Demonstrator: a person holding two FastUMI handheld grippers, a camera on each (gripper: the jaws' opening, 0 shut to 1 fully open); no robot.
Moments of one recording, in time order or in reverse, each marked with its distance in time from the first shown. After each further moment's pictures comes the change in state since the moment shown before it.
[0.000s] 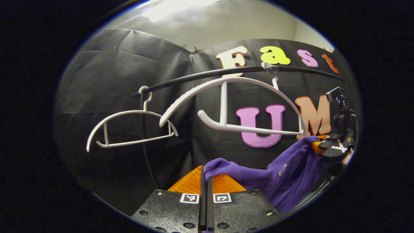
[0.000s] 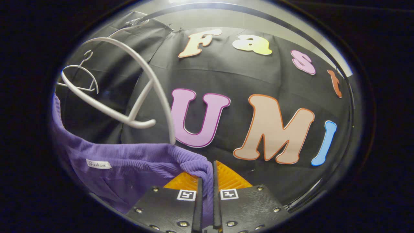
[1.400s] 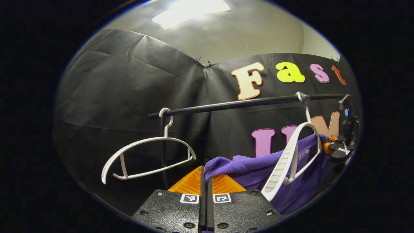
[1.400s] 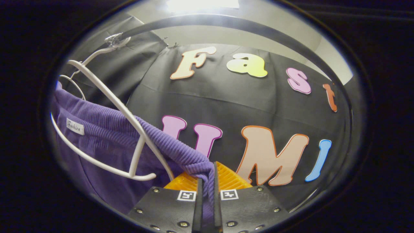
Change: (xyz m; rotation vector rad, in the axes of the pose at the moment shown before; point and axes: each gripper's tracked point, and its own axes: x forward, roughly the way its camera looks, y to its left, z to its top) left arm 0.025 0.085 0.067 -0.039 -0.155 0.081; right arm 0.036 -0.021 0.096 -0.006 -0.210 -0.089
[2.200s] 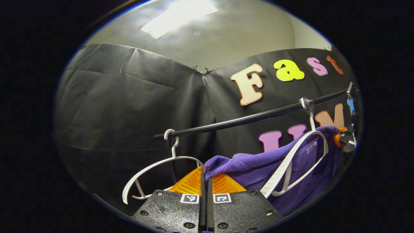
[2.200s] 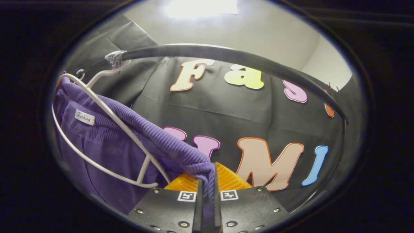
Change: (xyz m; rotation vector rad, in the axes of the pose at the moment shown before) left arm 0.010 0.008 0.043 0.113 -0.052 0.029; right arm -0.021 -0.007 0.035 0.006 -0.082 -0.016
